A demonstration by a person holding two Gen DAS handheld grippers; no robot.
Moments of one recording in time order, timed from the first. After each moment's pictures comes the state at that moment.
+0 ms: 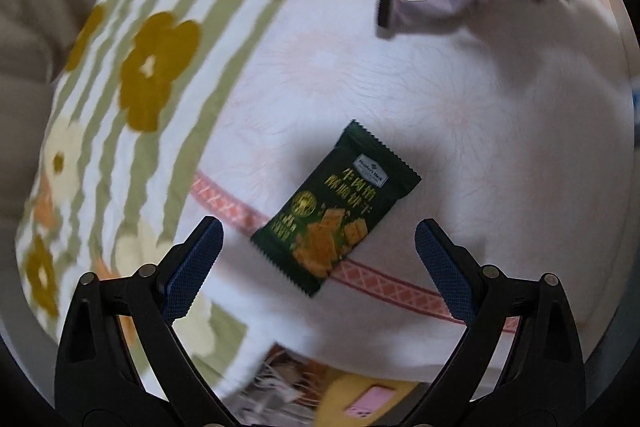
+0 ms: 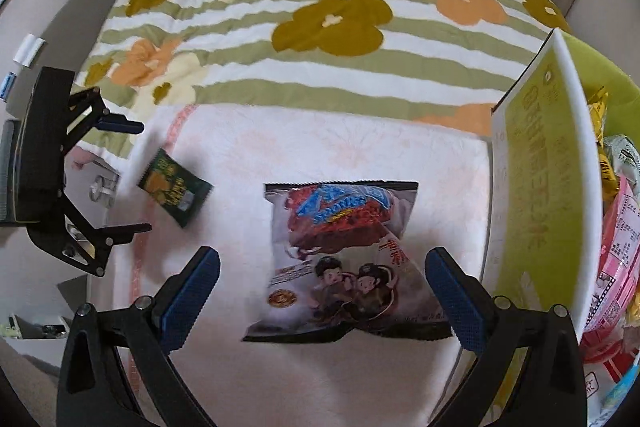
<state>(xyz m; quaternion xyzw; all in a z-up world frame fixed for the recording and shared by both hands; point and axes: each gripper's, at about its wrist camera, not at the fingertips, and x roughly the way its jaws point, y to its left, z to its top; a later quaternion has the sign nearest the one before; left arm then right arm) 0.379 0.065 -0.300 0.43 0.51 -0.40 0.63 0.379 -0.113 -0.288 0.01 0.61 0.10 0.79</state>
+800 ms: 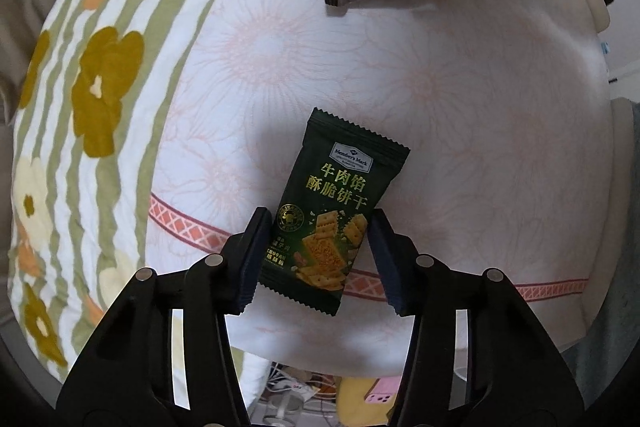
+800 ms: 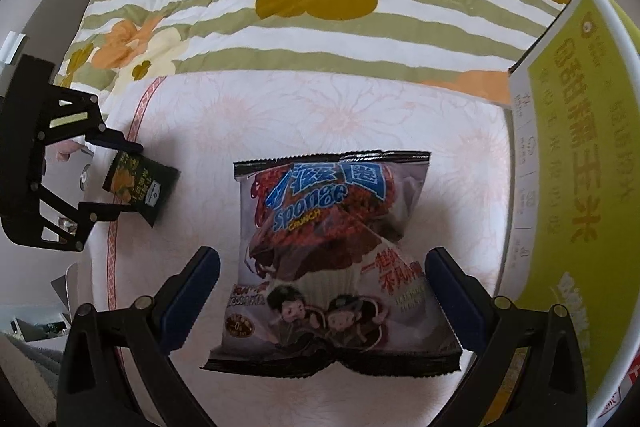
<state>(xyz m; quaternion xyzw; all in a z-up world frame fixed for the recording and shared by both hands) 0.373 0.060 -0.313 0.44 0.53 -0.46 0.57 0.388 -0.112 -0.323 0.01 0.65 0.10 0.76</state>
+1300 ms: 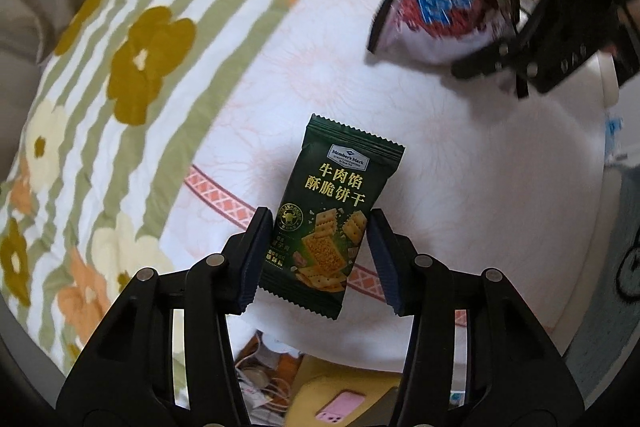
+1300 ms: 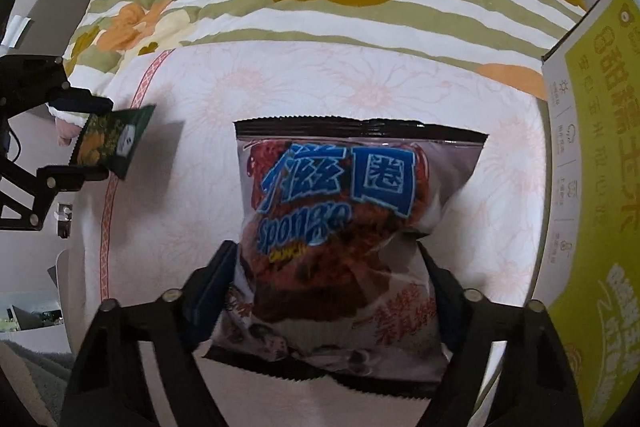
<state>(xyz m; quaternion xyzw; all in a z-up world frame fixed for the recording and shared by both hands) 0.387 0.077 -0.272 0.35 0.54 -0.40 0.65 0.380 -0.097 -0.337 0.01 0.65 0.11 0.76</state>
